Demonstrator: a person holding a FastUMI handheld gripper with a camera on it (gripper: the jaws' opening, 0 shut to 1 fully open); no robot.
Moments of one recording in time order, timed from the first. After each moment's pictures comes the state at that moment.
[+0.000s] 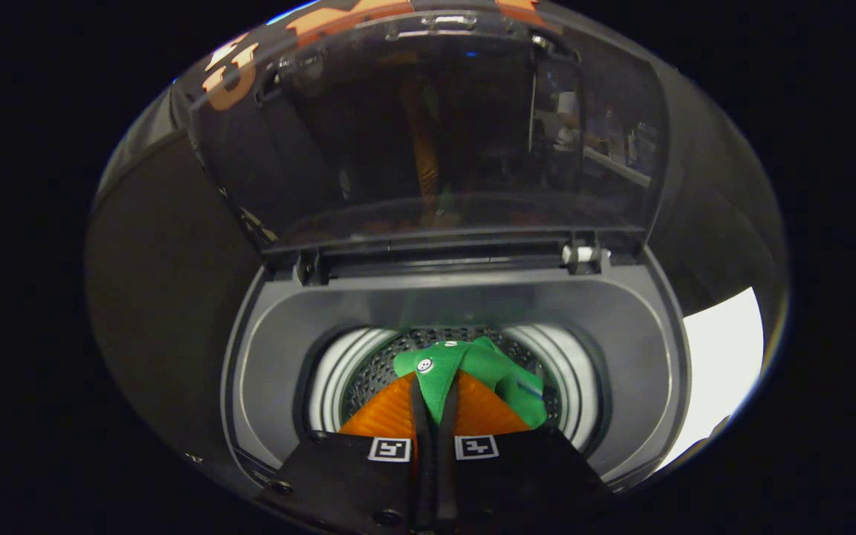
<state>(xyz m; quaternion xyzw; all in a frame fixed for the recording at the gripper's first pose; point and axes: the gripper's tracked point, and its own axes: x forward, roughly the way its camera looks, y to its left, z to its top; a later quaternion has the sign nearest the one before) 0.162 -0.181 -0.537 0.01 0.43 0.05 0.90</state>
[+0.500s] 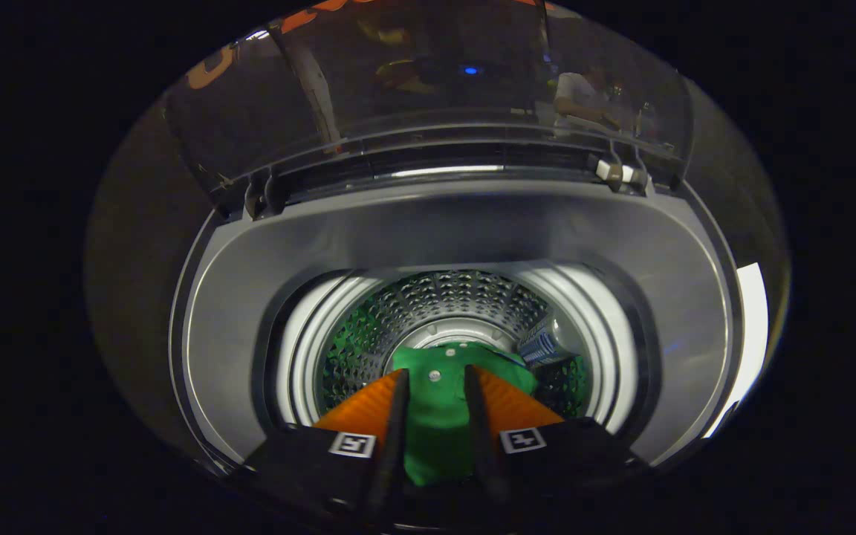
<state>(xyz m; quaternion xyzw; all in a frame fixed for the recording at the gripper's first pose) 0.154 -0.180 -0.579 0.00 0.49 0.04 0.87</state>
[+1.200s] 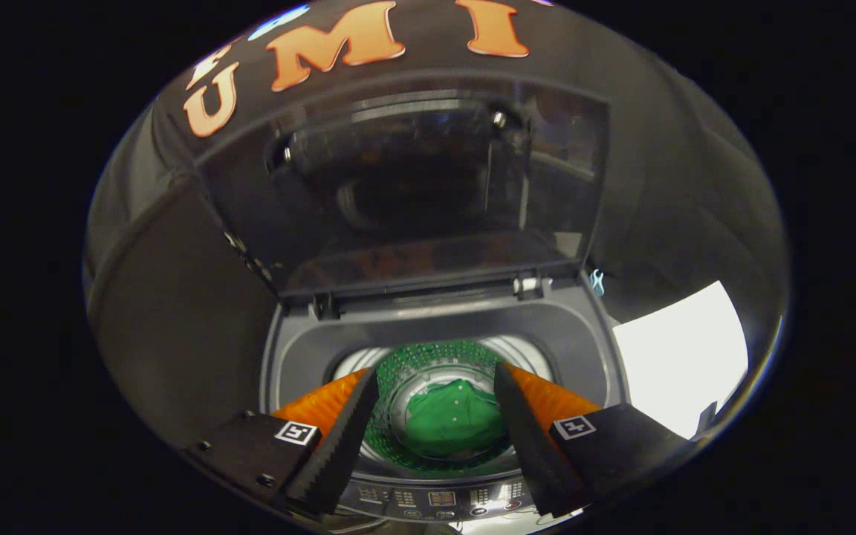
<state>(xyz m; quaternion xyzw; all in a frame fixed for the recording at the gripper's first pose) 0.145 -0.184 -0.406 0.04 0.36 0.00 0.93</state>
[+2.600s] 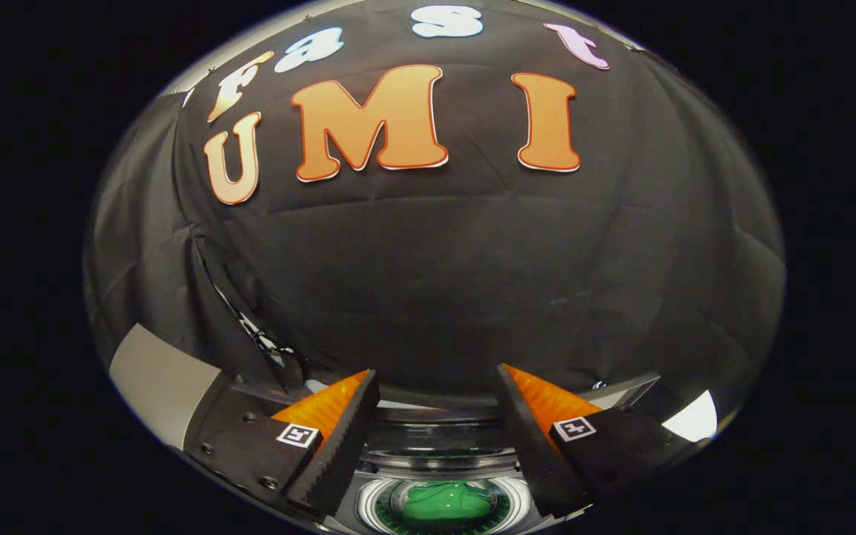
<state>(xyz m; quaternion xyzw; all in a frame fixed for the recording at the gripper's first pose) 0.309 -0.145 -0.243 -0.03 0.23 0.04 0.97</state>
